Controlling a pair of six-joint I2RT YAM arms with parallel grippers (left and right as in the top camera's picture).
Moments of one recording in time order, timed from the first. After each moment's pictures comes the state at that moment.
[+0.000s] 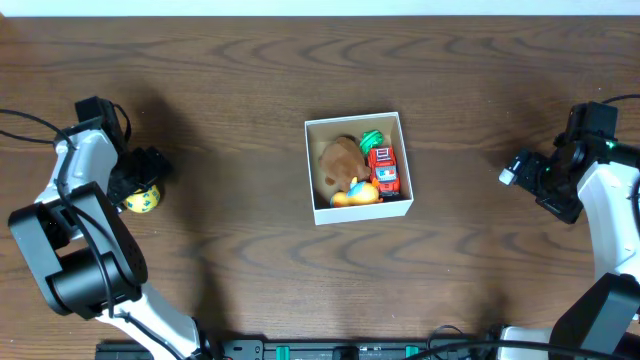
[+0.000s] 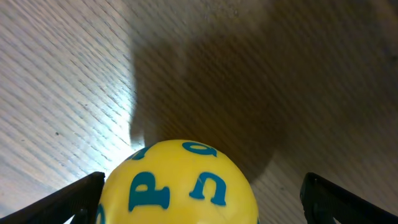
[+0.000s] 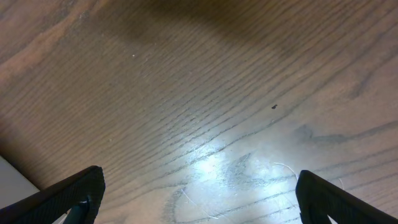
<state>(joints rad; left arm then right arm) 0.39 1.92 1.26 -0.85 -0.06 -0.37 -0.29 1.54 1.11 -0.96 -0.03 0.34</state>
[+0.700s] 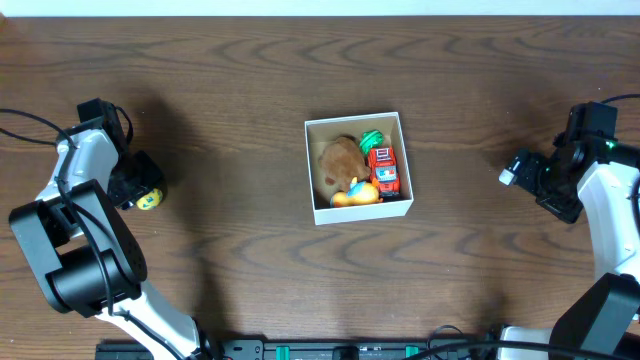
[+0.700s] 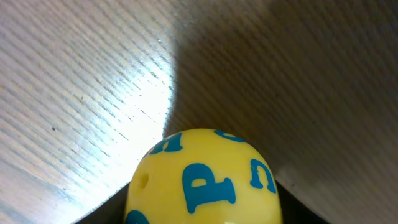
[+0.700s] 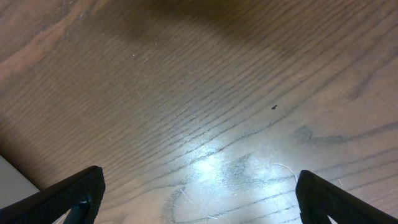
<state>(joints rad) 0.39 1.93 1.26 -0.87 -0.06 -0.36 -0.29 1.54 1.11 -0.96 -0.03 0.34</state>
